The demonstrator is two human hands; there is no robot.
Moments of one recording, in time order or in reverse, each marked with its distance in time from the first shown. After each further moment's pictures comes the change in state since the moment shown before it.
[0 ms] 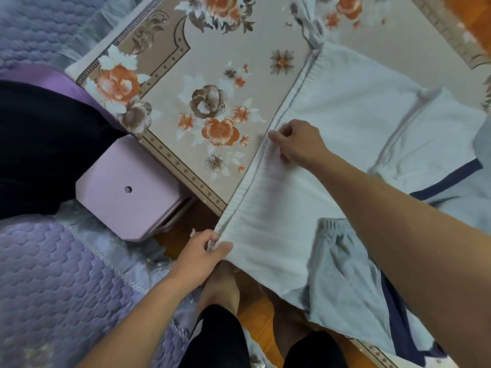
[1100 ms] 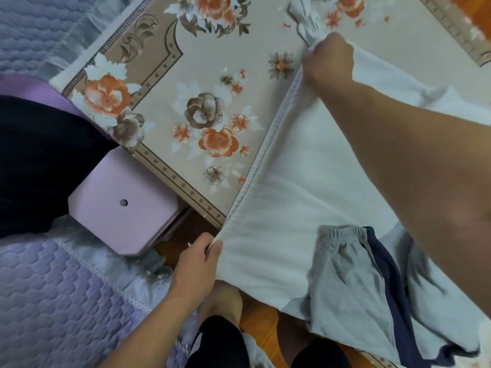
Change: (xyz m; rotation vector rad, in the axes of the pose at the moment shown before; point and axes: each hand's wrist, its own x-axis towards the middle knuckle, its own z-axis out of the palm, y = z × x) left_hand 0.014 0.002 0.000 0.079 0.203 0.122; right_hand 0.116 -0.045 -0.071 -0.095 0.469 0.056
